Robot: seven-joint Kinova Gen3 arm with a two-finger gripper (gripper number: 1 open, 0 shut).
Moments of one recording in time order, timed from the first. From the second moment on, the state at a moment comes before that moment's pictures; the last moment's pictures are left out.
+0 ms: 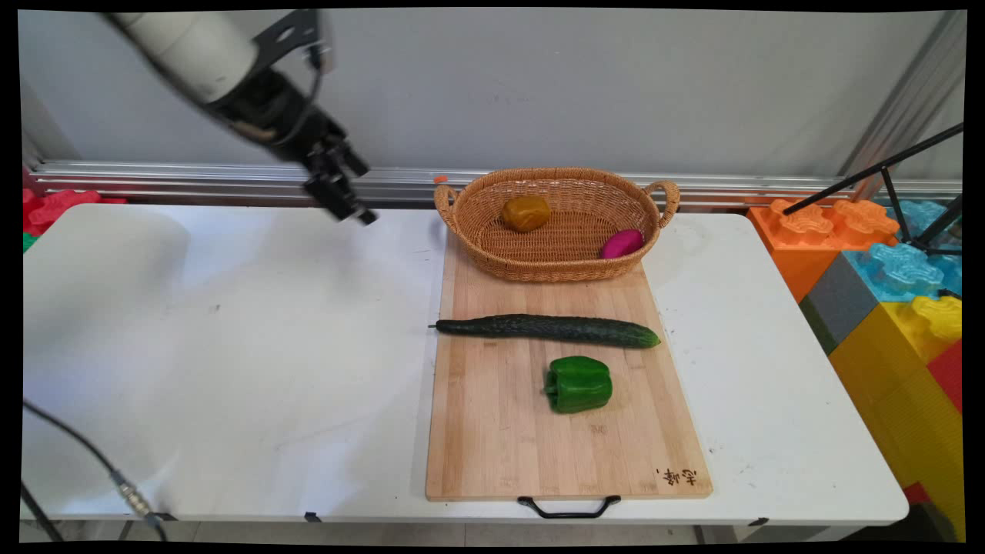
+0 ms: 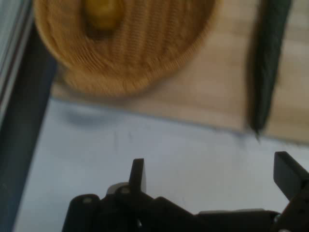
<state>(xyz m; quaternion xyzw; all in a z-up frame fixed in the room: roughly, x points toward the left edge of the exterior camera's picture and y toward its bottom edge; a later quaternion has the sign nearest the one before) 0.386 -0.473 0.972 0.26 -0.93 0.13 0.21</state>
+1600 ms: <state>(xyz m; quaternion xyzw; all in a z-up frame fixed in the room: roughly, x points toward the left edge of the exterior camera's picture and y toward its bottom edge) 0.236 -0.682 0.810 0.31 -0.90 0.20 0.22</state>
